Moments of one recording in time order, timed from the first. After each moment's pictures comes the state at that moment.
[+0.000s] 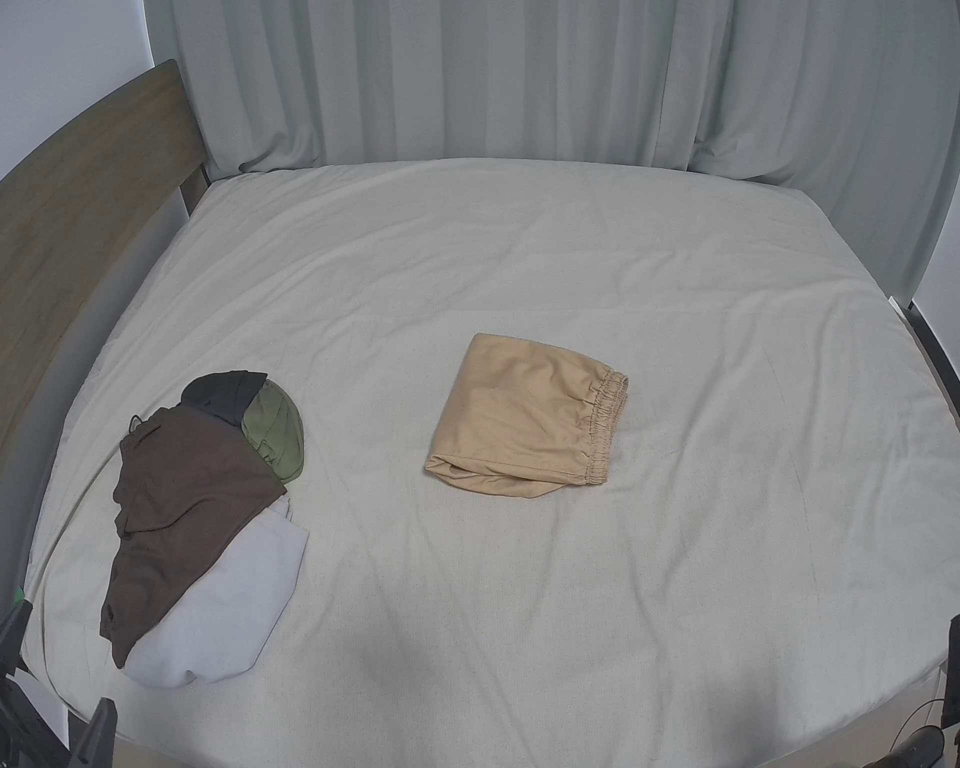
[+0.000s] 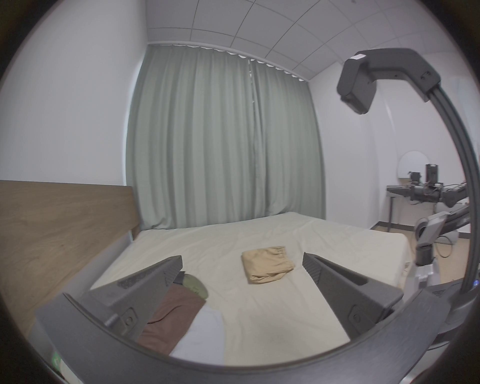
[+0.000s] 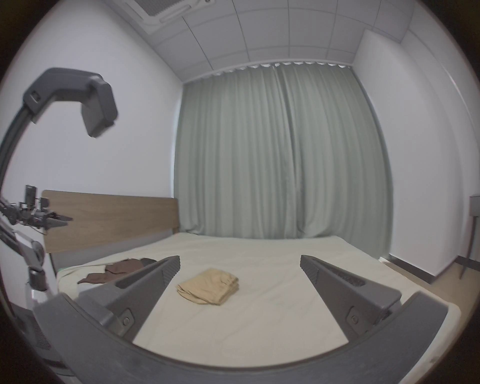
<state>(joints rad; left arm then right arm) -0.11 0.10 -0.02 -0.32 -0.26 0.09 0.01 0.02 -0.02 -0.37 0.21 0.02</state>
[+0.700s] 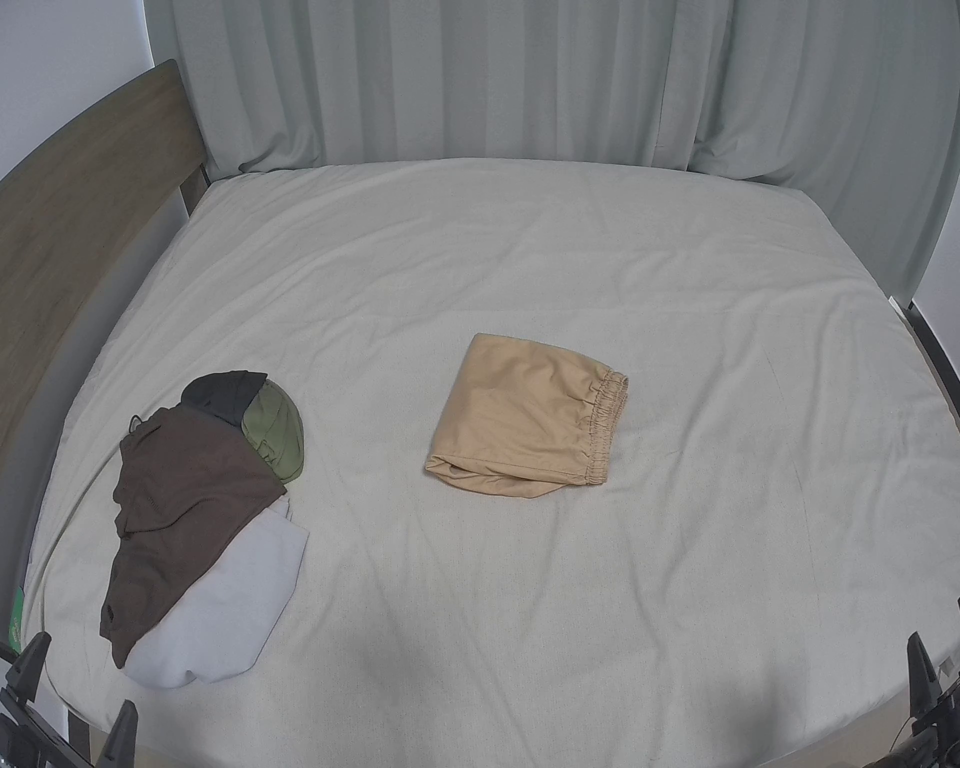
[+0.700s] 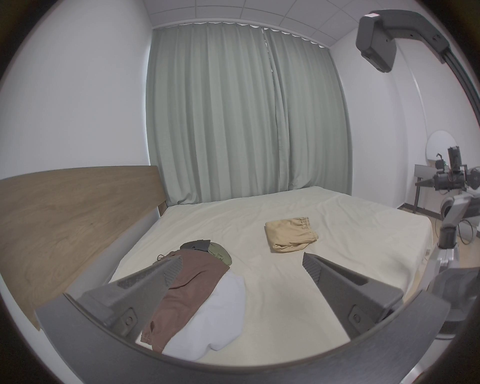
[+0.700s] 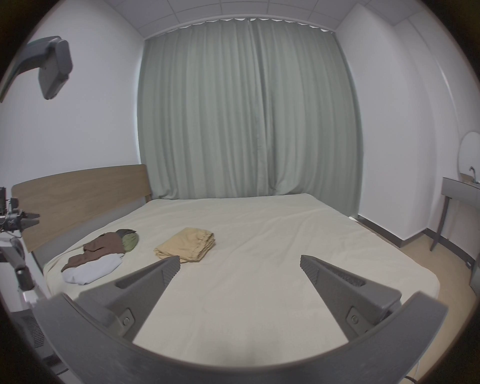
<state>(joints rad) 0.00 0.02 -0.02 -0.08 -0.19 0.12 0.01 0.01 -0.02 -0.07 0.03 0.03</state>
